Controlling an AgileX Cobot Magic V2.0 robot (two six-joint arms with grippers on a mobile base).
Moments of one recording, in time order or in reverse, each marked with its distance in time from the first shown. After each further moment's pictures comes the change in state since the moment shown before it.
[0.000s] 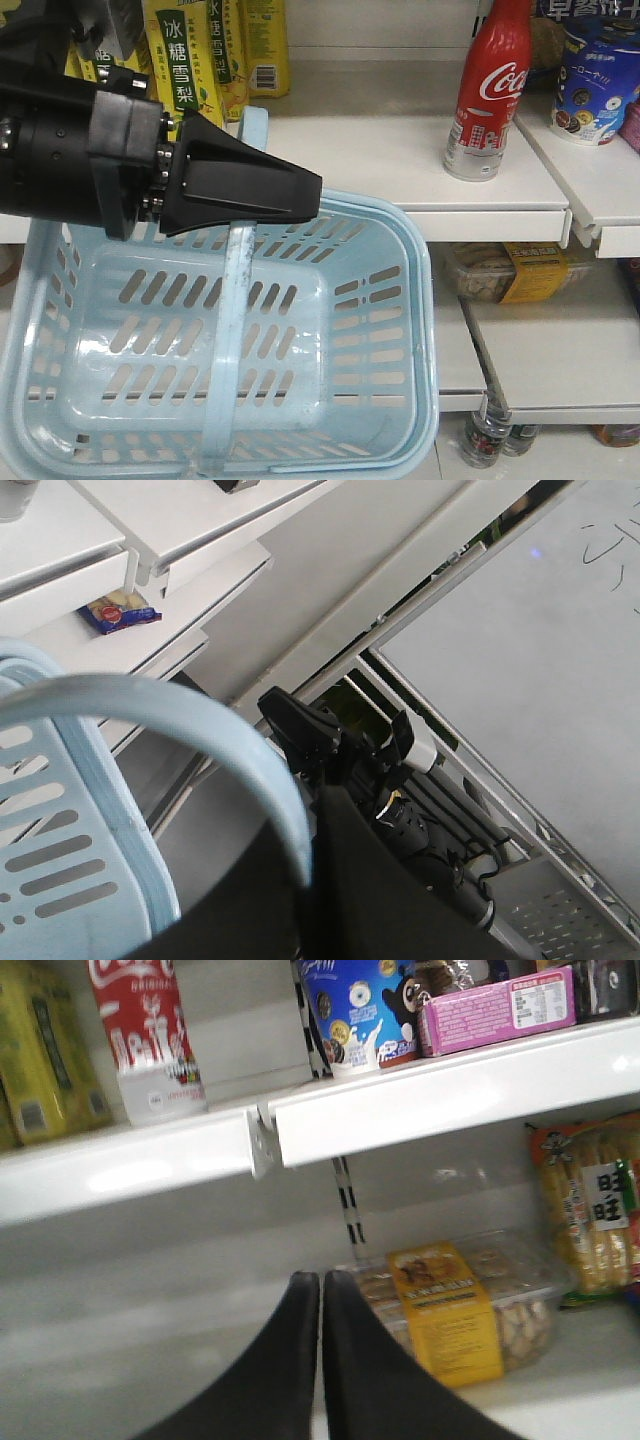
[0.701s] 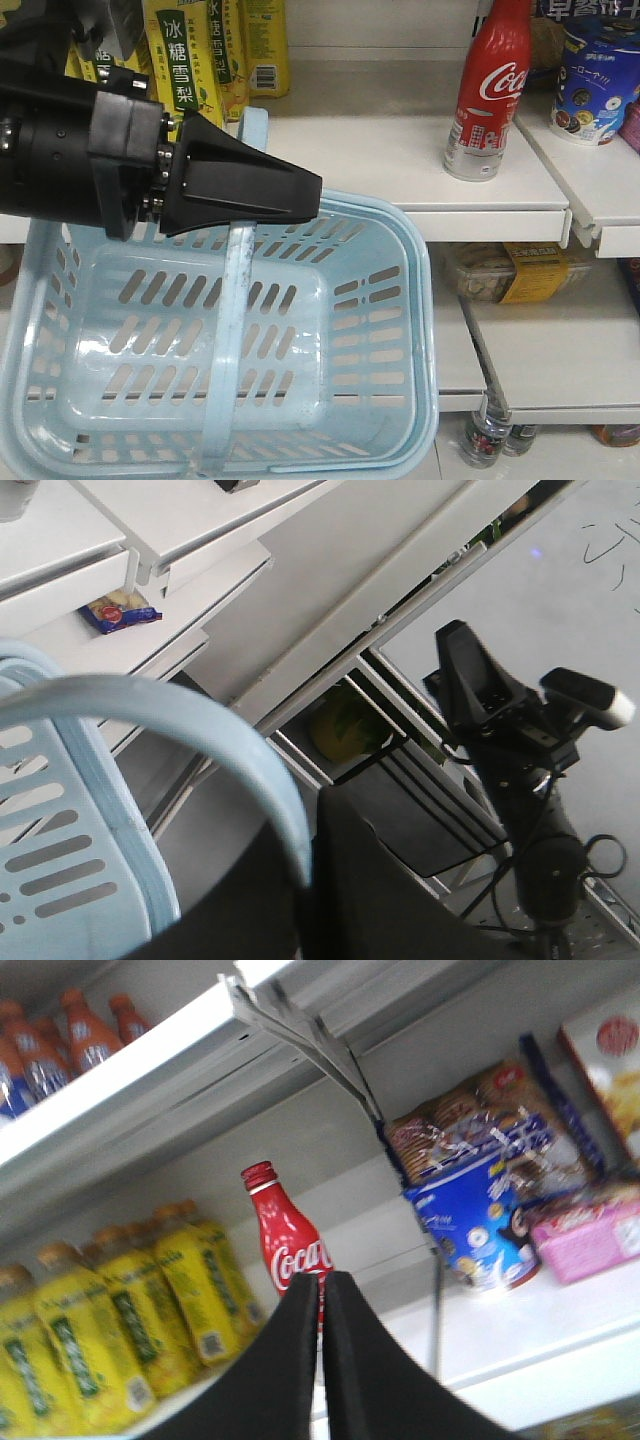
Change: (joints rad) left arm 0.000 0.000 0.000 0.000 0.000 0.000; right arm 0.000 0.066 -0.517 -0.056 0.269 0.221
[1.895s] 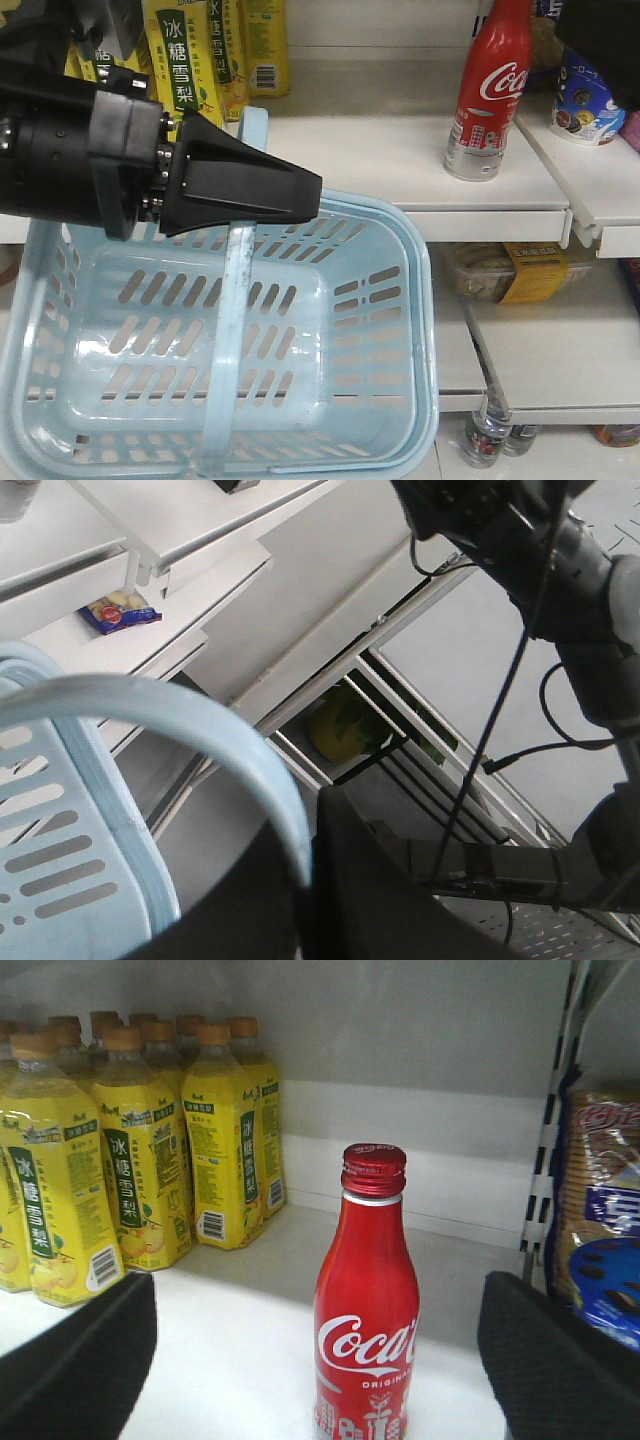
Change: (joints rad) left arm 0.000 0.000 0.000 0.000 0.000 0.000; right arm 0.000 0.923 -0.618 0.802 0.223 -1.204
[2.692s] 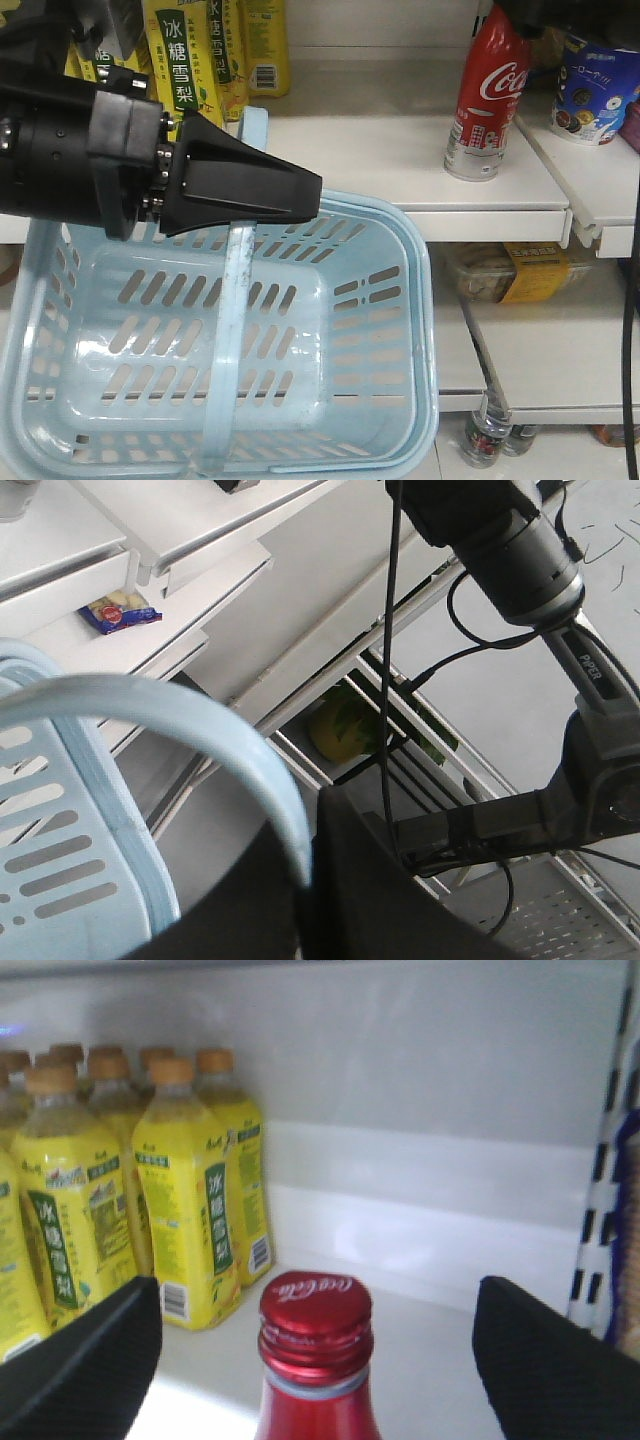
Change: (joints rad) left arm 0.000 0.000 0.000 0.000 0.000 0.000; right arm 0.001 0.355 -0.194 0.440 -0.042 -0.436
